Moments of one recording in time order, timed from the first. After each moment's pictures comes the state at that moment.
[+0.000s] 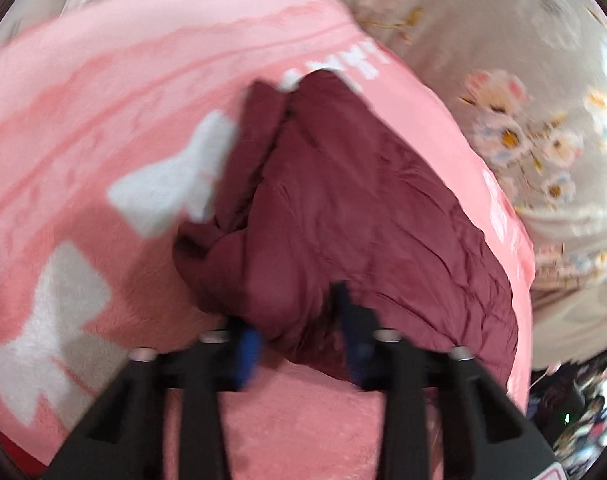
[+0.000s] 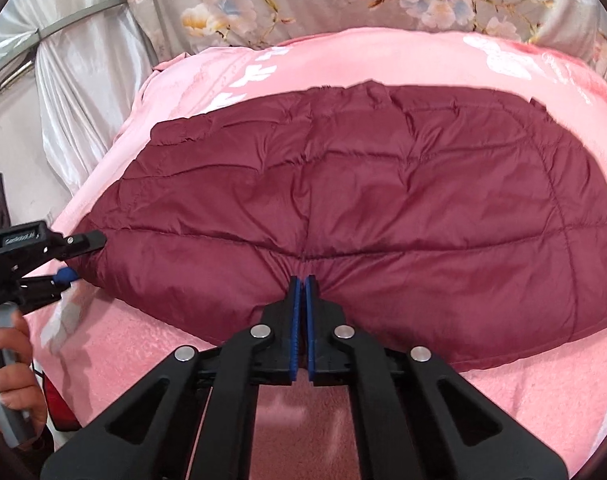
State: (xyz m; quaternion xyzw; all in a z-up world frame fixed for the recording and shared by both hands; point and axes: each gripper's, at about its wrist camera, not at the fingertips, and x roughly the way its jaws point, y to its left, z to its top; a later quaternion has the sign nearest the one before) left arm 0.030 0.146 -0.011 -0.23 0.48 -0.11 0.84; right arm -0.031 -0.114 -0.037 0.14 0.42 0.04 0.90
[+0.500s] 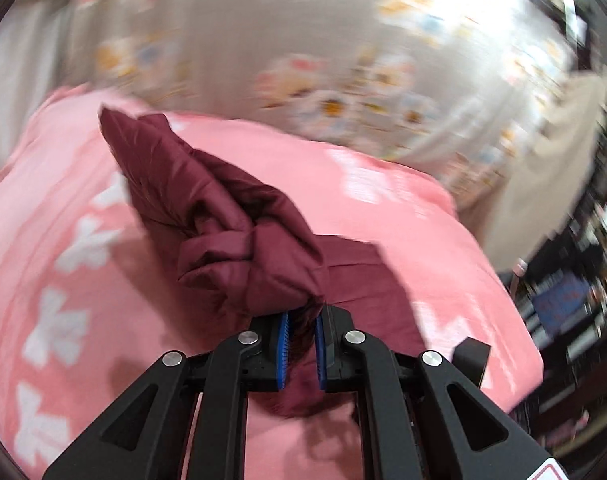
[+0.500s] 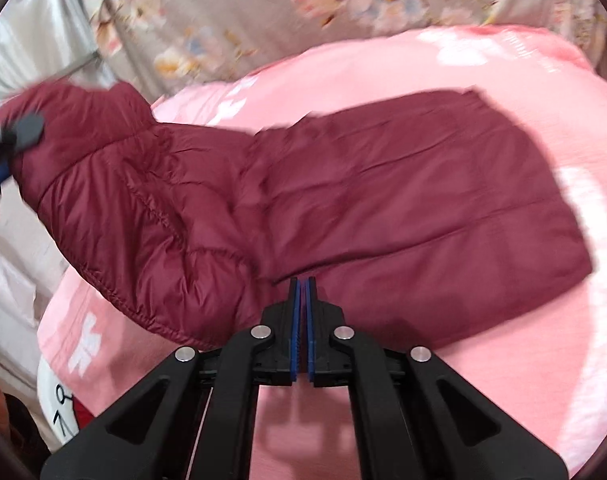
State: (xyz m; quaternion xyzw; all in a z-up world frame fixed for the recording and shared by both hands) left arm -0.024 -0.034 0.127 -0.05 0.35 -0.32 0.88; right arm -0.073 -0.194 -0.005 0.20 0.38 -0.01 0.90
